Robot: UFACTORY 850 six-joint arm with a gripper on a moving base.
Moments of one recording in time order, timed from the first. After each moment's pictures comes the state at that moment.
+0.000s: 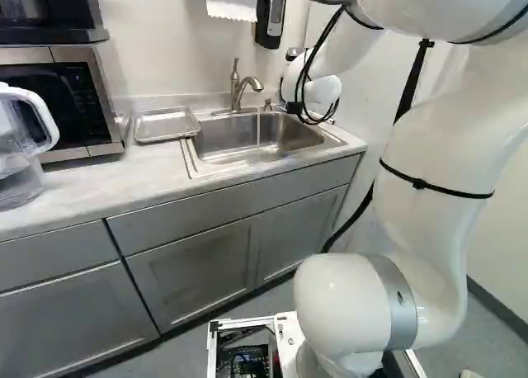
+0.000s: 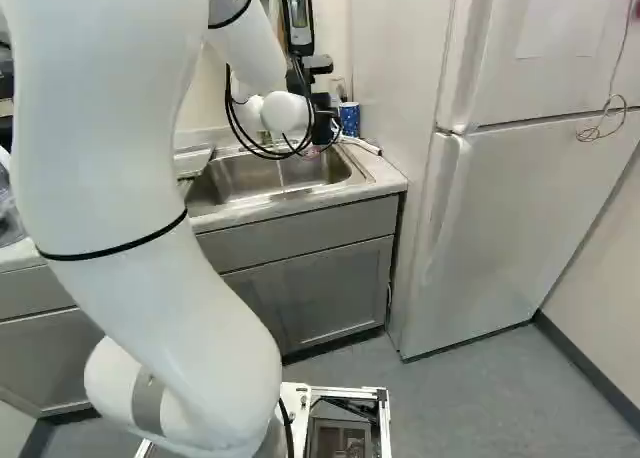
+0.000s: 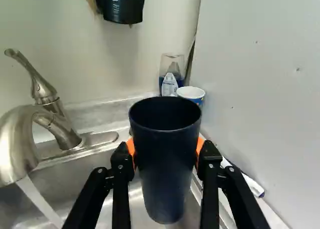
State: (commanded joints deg) arm -6.4 -8.2 -54.9 -4.3 30.3 0.0
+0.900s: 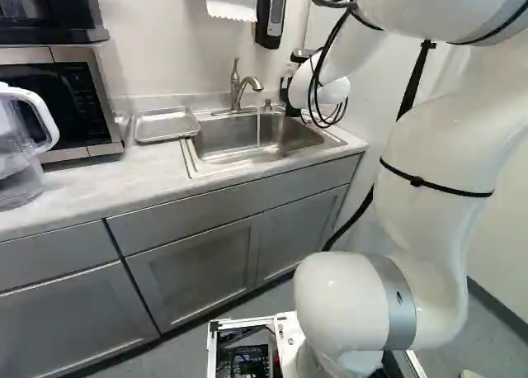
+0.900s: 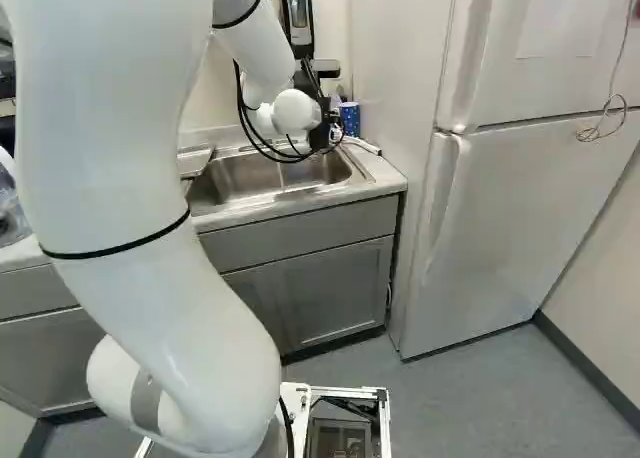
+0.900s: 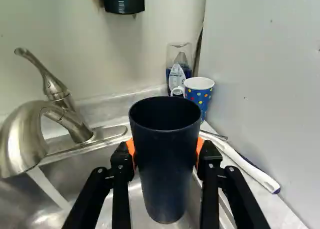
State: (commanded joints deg) arm -8.6 -8.6 -55.3 -19.4 28.9 15.5
